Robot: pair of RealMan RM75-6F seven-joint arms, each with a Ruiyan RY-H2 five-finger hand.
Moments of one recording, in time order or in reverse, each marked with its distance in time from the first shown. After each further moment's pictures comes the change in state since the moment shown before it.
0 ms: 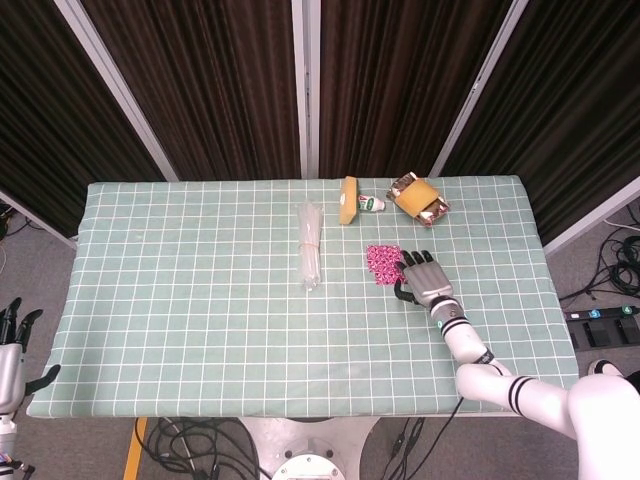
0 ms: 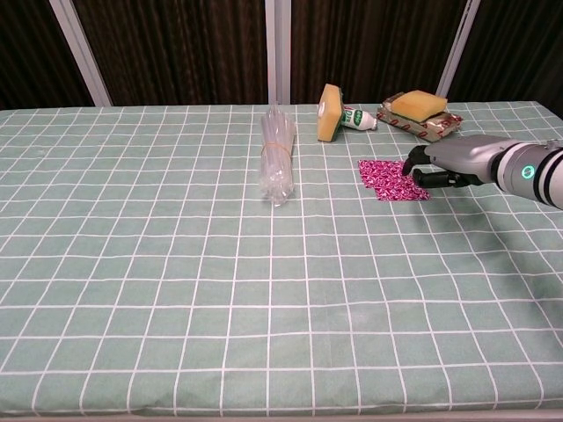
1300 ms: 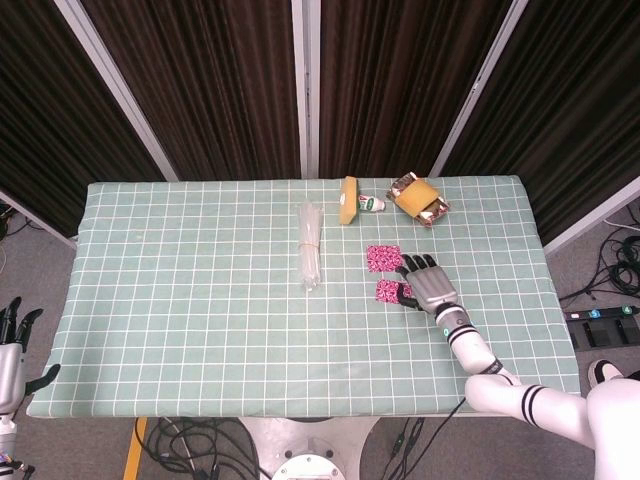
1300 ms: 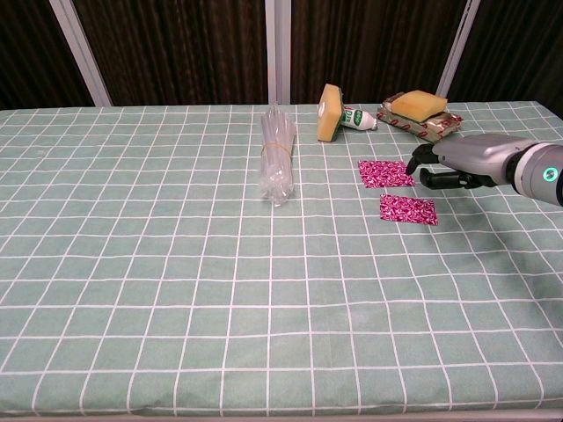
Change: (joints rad) left arm 0.001 -0.002 -0.003 0.002 0.010 0.006 0.000; right arm -0.038 0.066 -0.008 -0.115 -0.056 0.053 0.032
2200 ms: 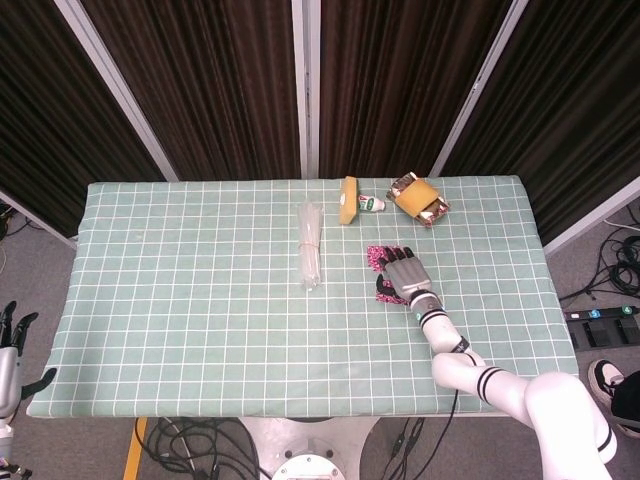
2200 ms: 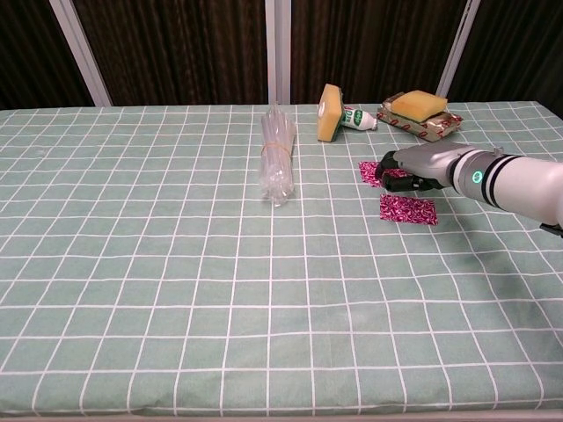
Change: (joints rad) left arm 0.010 0.005 0.003 -0.004 -0.010 -0.001 0.002; right arm 0.089 -0.213 0.036 0.329 0.046 -0.136 0.001
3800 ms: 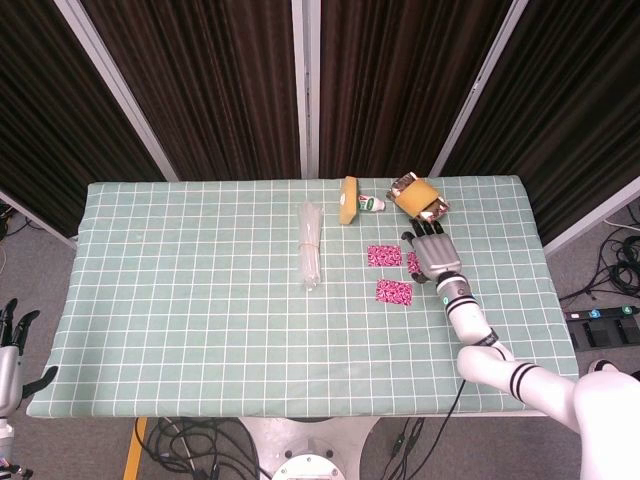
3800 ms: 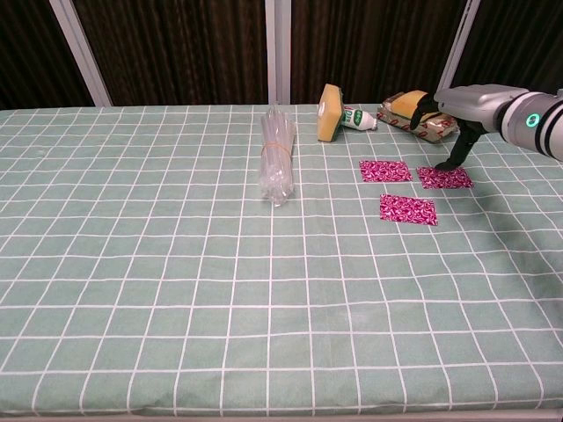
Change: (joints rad) left arm 0.004 0.007 0.000 -0.019 0.019 0.023 0.011; right arm -0.026 0.162 0.069 -0.146 -0.008 0.106 0.023
